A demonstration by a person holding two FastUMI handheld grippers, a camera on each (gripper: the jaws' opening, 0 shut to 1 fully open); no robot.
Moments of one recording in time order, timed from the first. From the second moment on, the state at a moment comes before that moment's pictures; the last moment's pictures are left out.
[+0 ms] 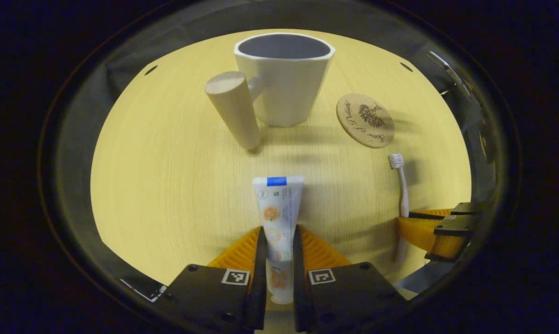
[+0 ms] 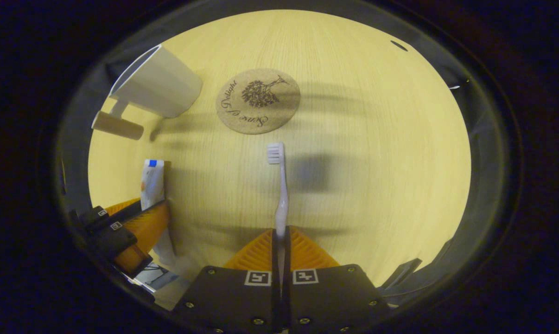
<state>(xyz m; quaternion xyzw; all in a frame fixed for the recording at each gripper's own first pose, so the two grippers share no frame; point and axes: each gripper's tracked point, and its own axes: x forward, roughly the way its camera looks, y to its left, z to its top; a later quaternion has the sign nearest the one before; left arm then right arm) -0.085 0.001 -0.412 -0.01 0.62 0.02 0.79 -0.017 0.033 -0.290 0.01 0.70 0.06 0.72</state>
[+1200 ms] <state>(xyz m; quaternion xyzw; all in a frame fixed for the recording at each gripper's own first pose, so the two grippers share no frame) -0.083 -0.013 -0.304 -0.08 0.56 -0.01 0.83 -0.013 0.032 -0.291 0.04 0.69 0.06 0.72</state>
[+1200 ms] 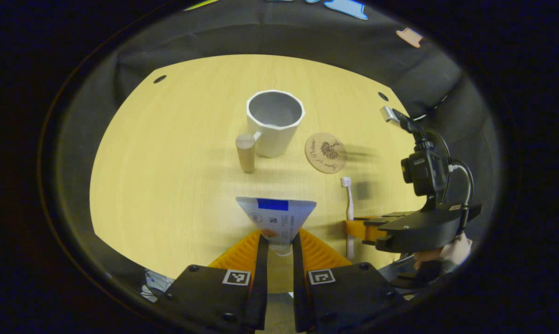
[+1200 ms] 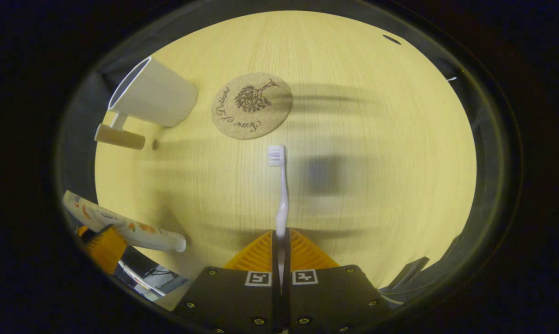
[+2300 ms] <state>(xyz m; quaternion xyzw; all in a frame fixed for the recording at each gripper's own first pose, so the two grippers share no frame) 0.076 0.023 -0.191 -0.06 0.44 -0.04 0.89 -0.013 0.031 -0.291 0.09 0.68 0.04 0.73</state>
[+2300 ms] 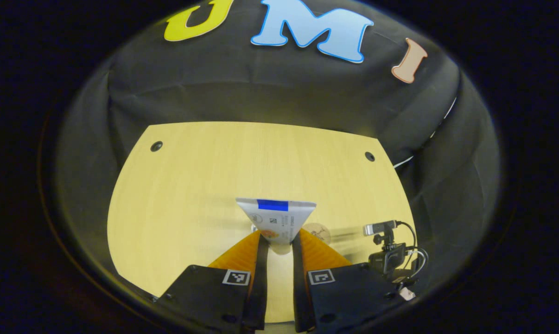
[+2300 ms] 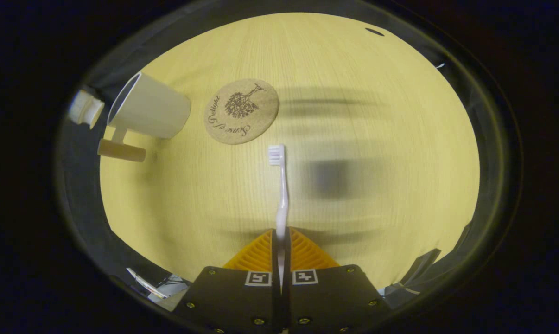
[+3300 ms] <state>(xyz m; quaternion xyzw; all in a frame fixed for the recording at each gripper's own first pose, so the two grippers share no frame) 0.110 0.030 -0.307 -0.01 0.46 -0.02 0.89 -0.013 0.031 -0.291 0.08 0.67 0.03 0.73</state>
